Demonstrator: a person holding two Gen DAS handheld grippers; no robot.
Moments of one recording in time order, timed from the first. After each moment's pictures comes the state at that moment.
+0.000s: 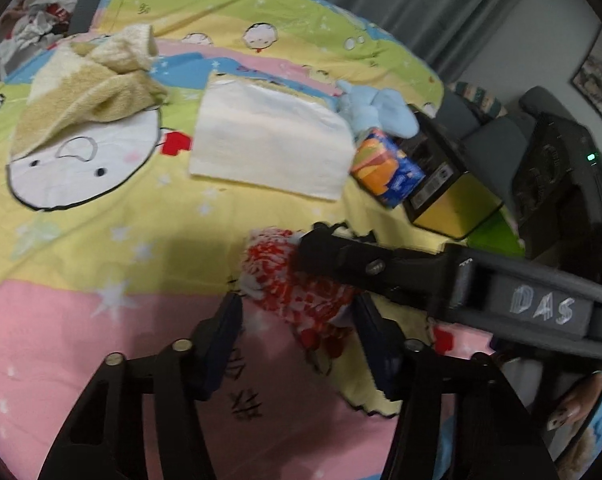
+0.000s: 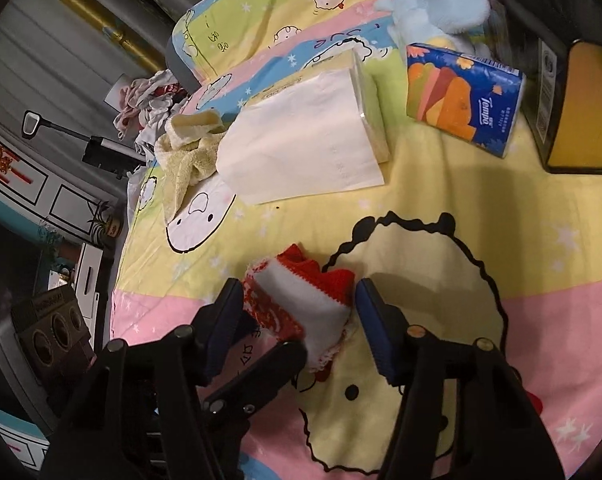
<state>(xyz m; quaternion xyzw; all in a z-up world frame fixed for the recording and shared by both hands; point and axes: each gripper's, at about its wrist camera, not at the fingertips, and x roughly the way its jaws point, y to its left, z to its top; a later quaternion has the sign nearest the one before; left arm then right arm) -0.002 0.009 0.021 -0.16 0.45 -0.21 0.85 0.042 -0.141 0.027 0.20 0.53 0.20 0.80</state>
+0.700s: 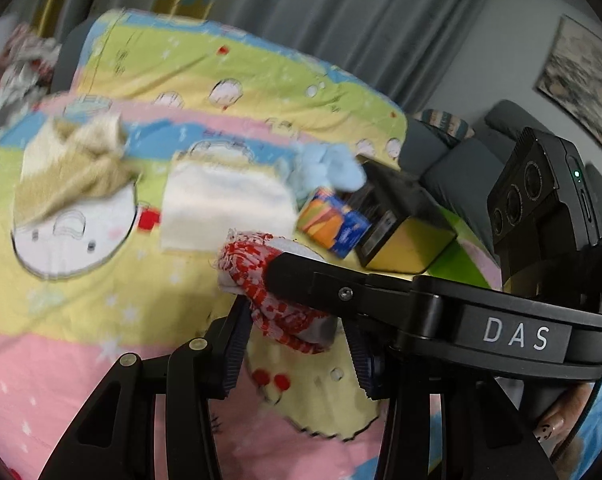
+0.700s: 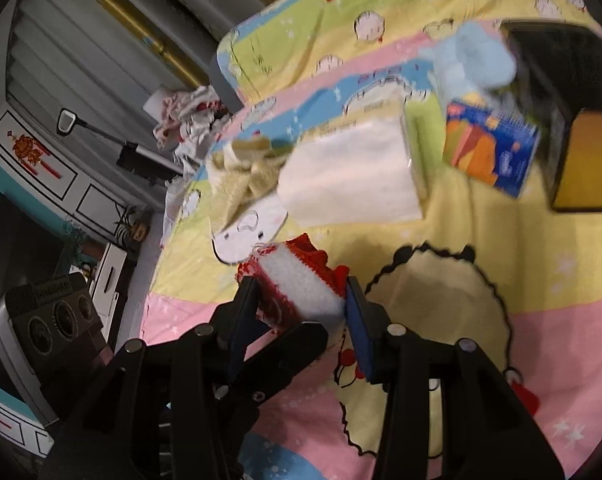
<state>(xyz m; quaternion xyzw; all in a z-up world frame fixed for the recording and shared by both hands) -0.017 -0.003 0.079 -0.14 0.36 -0.23 0.89 0.027 -0.146 0.077 0.21 0.46 0.25 0.82</state>
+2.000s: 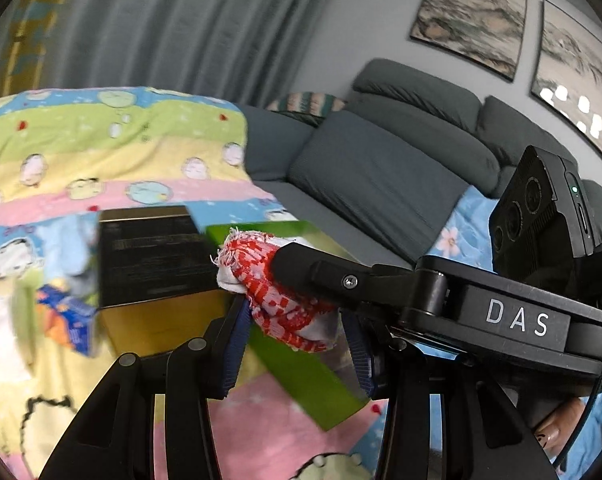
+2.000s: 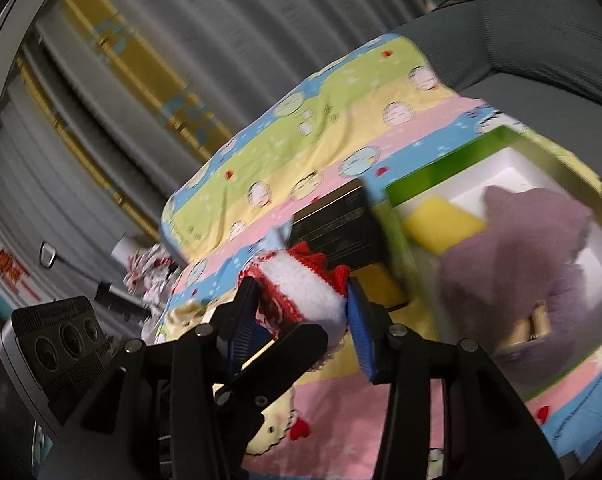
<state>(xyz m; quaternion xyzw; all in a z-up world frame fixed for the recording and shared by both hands) -0.015 -0.231 0.147 -0.07 0.30 -0.41 0.86 -0.035 -0.374 0.150 0.31 0.31 0.07 0.90</state>
